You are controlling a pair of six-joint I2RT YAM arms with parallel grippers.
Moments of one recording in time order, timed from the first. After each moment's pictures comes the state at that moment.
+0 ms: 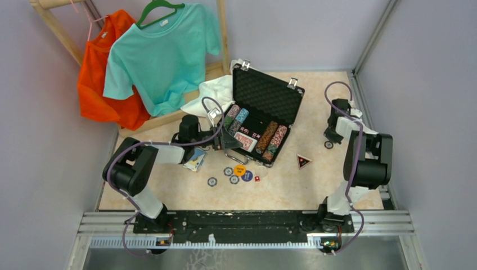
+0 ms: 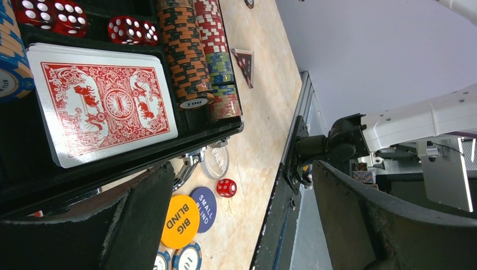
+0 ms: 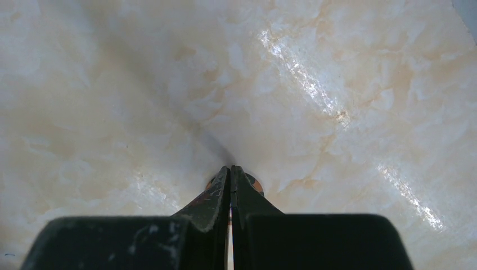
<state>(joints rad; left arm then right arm) -0.44 1.68 0.64 0.74 0.84 -0.80 -0.14 1.69 0.98 -0.41 0.32 0.56</state>
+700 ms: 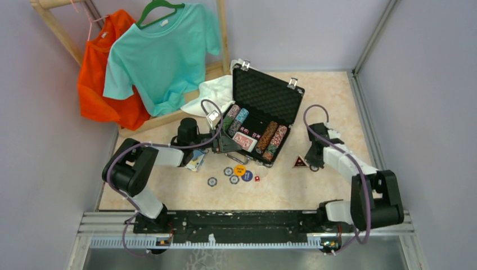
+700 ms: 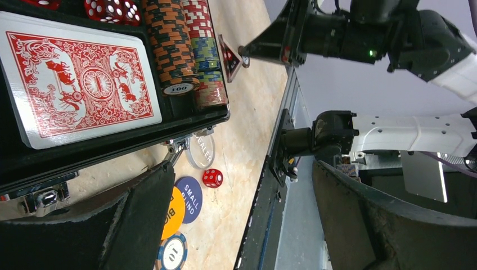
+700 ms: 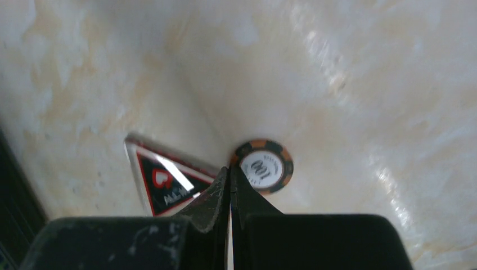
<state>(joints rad) -0.44 1.67 0.58 0.82 0.88 -0.88 0.14 1.32 0.66 -0.53 0.29 0.69</state>
